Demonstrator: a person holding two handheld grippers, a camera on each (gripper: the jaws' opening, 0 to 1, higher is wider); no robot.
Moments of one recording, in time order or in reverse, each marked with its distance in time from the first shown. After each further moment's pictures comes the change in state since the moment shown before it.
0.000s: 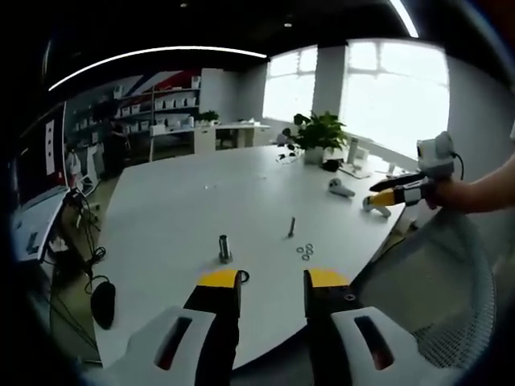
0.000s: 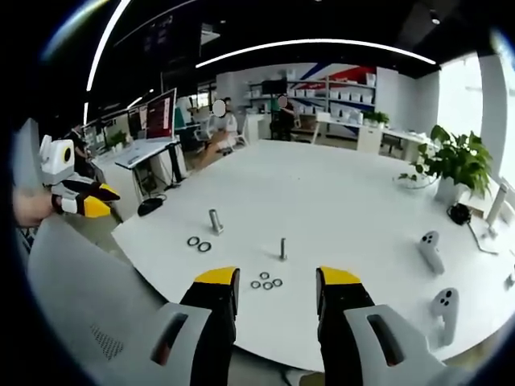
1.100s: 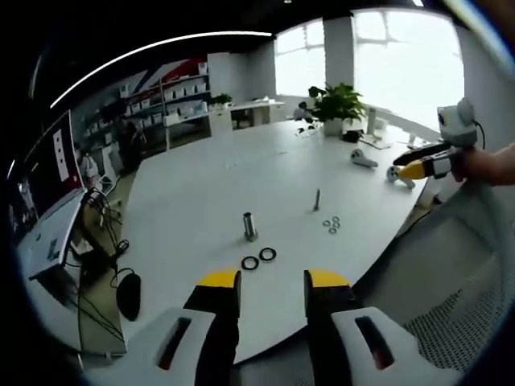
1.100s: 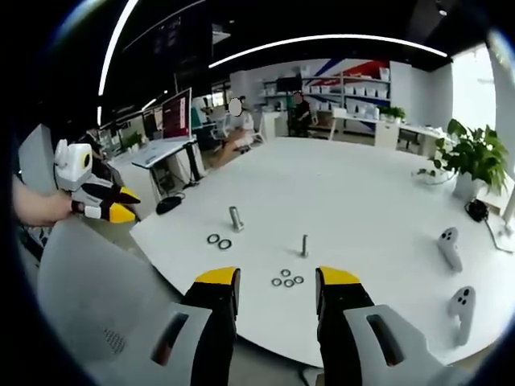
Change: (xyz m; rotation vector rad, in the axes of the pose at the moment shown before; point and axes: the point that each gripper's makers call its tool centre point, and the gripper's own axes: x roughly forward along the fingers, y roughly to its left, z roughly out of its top) left arm 0.000 0.024 -0.021 0.065 0.130 0.149; right arm 0.003 0.022 -0.006 0.018 0.019 0.109
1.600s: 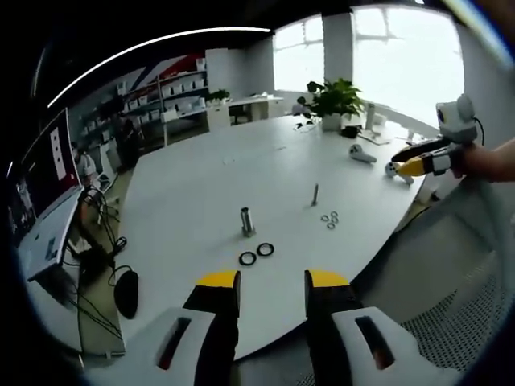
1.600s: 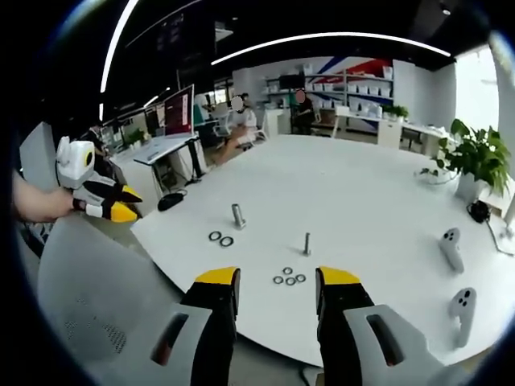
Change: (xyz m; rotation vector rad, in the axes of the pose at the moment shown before) left arm 0.003 -0.006 -0.006 0.010 0.031 -0.037; right arm 0.002 0.003 -0.001 -0.017 0.011 0.010
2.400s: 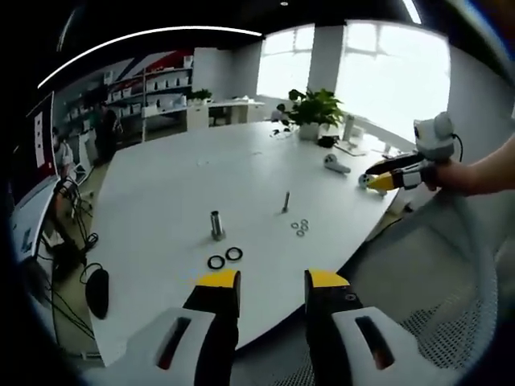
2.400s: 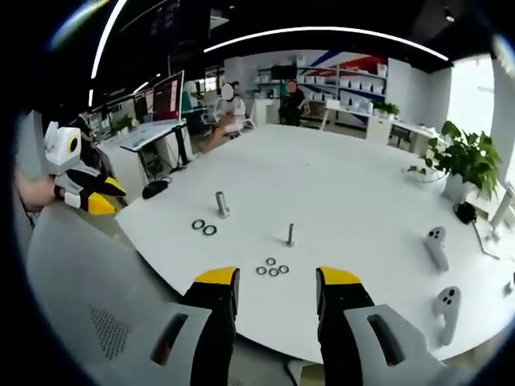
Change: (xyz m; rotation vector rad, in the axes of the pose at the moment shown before) left arm 0.001 -0.026 0.005 -0.057 -0.030 -0.161; right arm 0.000 -0.014 -0.009 -0.042 0.070 -0.091
